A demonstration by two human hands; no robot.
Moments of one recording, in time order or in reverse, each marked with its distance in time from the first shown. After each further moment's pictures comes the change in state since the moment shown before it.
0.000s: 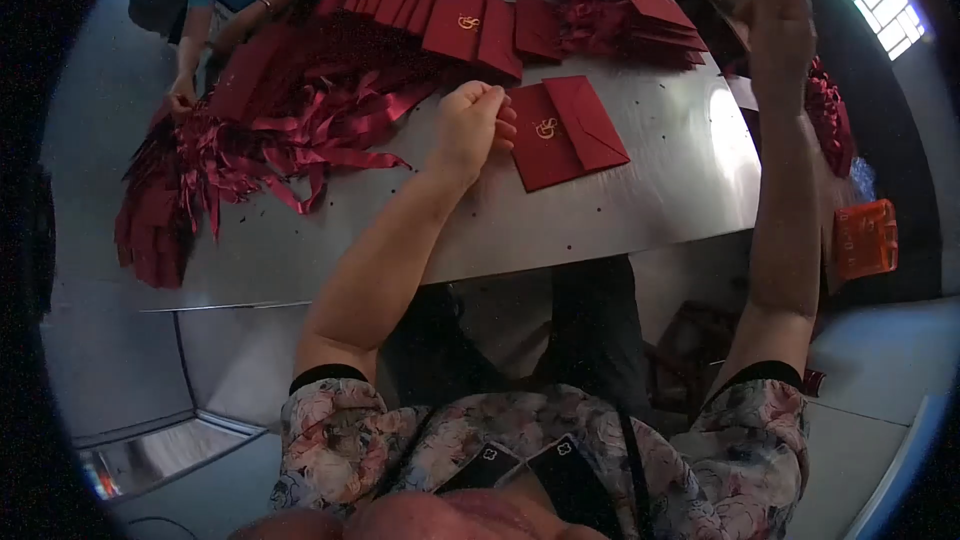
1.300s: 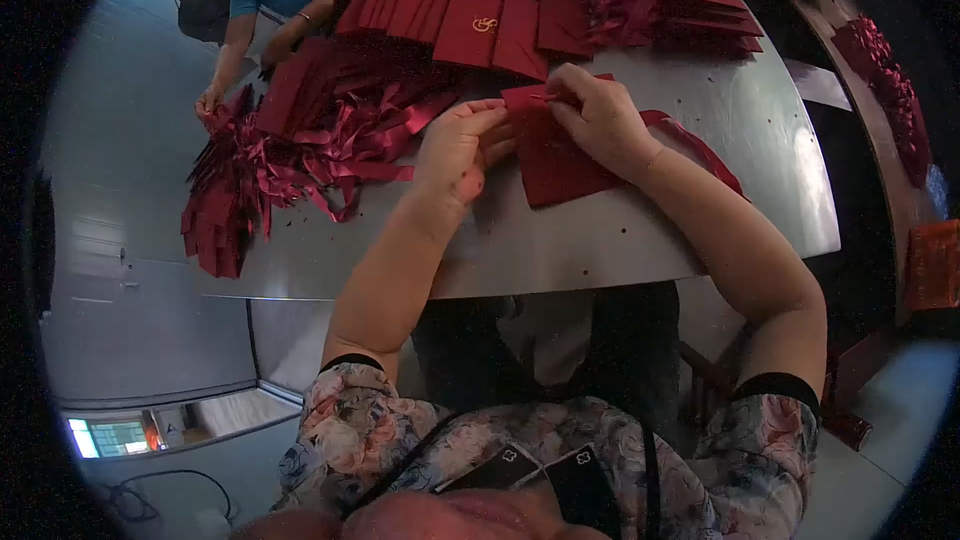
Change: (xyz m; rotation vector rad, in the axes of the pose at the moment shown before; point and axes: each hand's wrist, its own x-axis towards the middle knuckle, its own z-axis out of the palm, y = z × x) left_hand 0.005 -0.004 -0.012 -0.318 0.088 -0.173; right_hand -0.141 0.016 0.135 0.154 -0.632 0.084
